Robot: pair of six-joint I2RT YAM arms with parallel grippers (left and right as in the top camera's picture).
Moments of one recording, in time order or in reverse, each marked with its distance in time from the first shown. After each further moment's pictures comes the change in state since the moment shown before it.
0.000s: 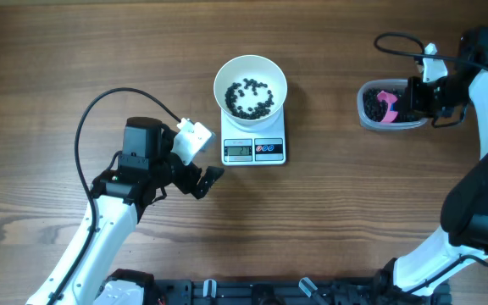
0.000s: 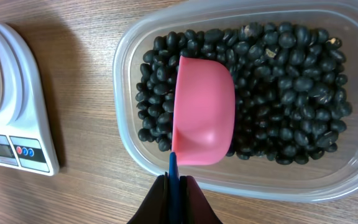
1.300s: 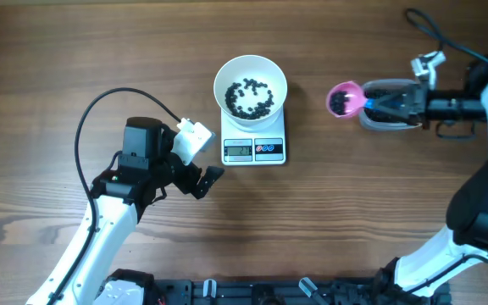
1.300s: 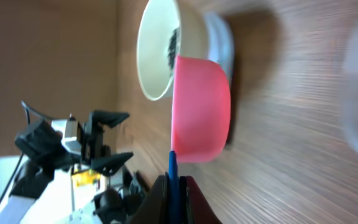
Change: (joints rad) left arm 0.000 0.000 0.000 0.000 0.000 0.000; right arm -0.056 0.006 -0.032 -0.287 -0.687 -0.231
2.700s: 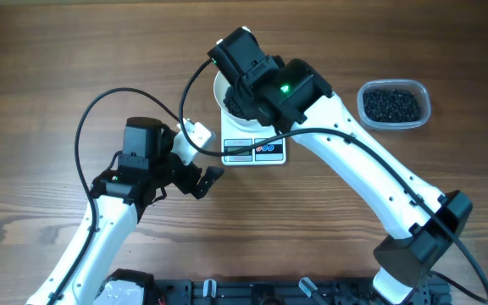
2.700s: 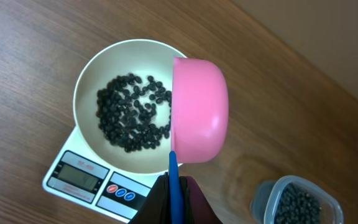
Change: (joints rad) left arm 0.000 0.000 0.000 0.000 0.000 0.000; right arm 1.102 -0.051 0.395 0.294 1.513 0.497
